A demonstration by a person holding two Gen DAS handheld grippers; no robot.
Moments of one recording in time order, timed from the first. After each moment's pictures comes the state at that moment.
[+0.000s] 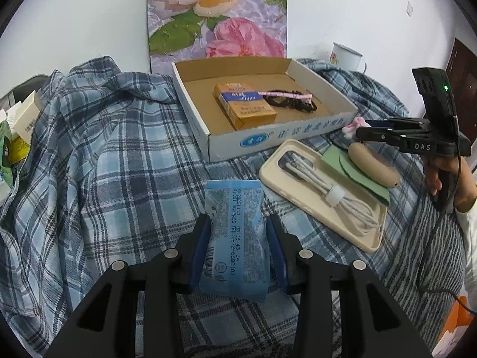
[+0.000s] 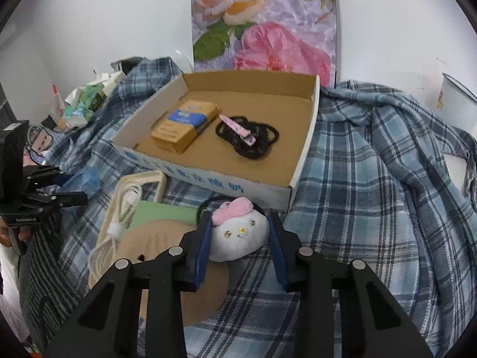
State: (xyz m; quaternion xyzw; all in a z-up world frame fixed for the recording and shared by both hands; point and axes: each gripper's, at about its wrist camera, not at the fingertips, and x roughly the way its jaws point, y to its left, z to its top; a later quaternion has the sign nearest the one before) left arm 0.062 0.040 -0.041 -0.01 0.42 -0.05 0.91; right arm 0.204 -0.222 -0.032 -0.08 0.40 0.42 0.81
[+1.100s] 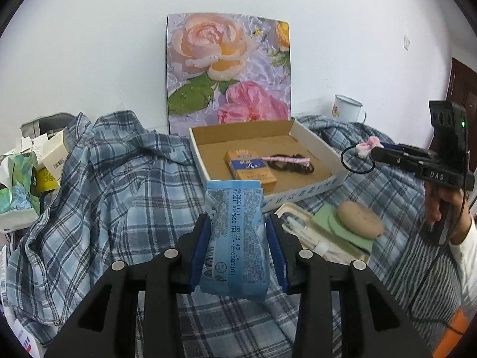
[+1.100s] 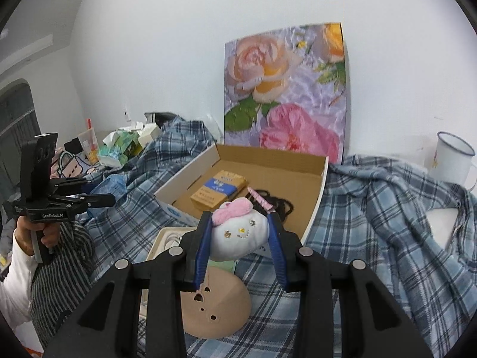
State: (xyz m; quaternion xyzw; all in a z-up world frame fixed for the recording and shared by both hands) left arm 0.043 0.038 0.010 -0.01 0.30 -0.02 0.95; right arm 0.177 -0.247 0.023 -0.03 0.26 0.47 0.84
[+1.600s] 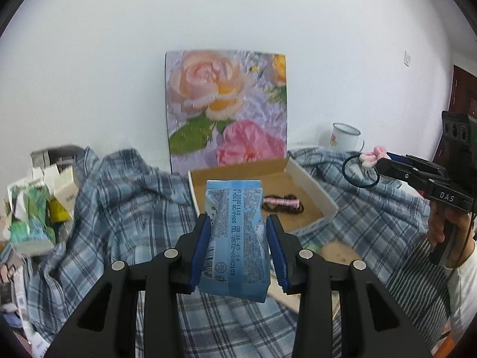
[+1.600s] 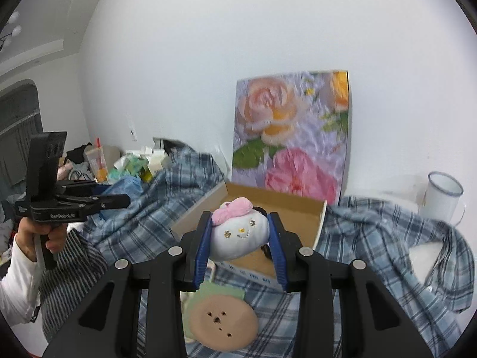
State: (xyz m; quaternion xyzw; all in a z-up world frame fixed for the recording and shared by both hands) left arm 0.047 0.015 0.073 0.00 0.26 0.00 0.96; right arm 0.159 -0.252 0.084 -0.03 0.20 0.48 0.85
